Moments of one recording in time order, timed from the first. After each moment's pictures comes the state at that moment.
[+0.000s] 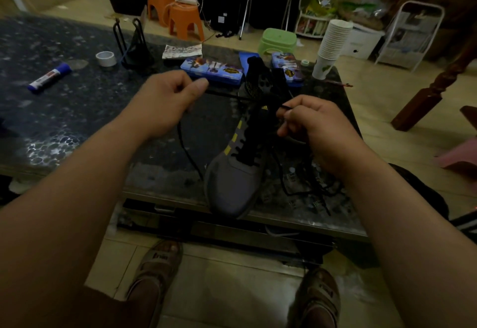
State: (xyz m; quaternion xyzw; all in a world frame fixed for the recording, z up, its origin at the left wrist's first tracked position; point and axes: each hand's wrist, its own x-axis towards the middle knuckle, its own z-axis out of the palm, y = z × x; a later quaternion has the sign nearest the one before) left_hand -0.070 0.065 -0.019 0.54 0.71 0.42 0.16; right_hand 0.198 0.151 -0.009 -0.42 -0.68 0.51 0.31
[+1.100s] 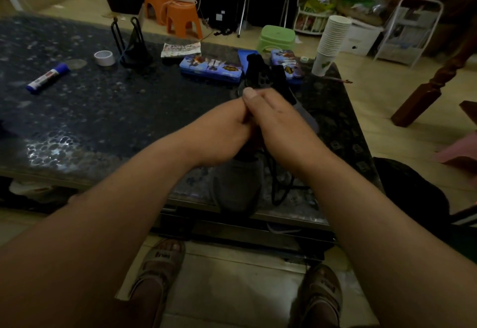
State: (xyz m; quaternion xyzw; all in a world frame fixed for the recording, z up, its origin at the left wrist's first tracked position) left_hand 0.010 0.071 -0.017 0.68 0.58 0.34 0.30; right_hand 0.152 0.119 -0.011 -0.39 -0.74 0.47 0.27
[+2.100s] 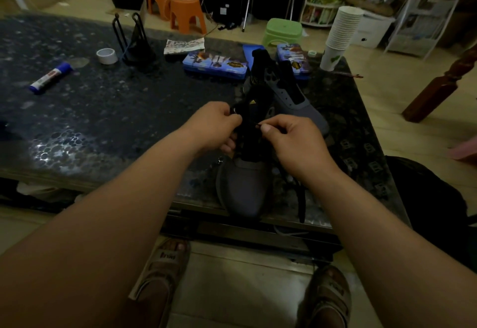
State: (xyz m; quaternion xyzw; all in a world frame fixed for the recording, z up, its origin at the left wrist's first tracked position) left_hand -0.025 0.118 -0.067 0.45 0.72 0.36 0.38; right_hand 0.162 0.145 -0.065 -0.47 -0.74 0.38 0.31
